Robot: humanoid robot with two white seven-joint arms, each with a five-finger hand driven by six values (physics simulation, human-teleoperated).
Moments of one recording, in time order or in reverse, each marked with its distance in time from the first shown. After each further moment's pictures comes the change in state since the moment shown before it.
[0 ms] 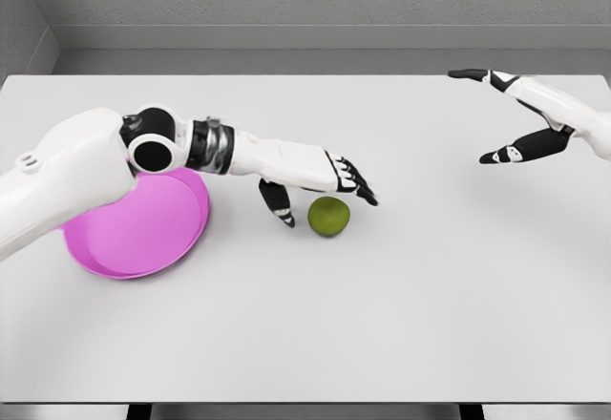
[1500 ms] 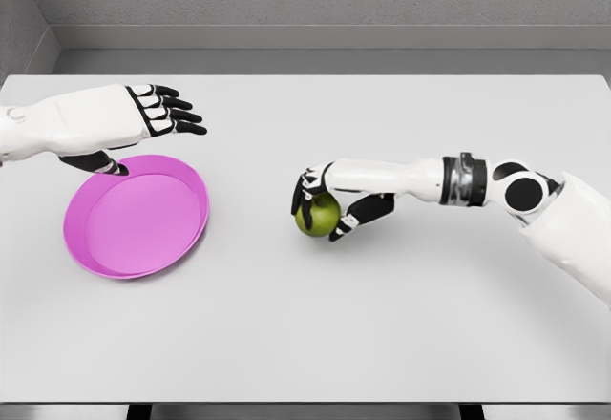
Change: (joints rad) left arm 0.362 0.570 0.590 -0.423 -0.235 0.001 0.127; right arm -0.256 0.195 0.606 -0.034 -0.009 0.000 0.001
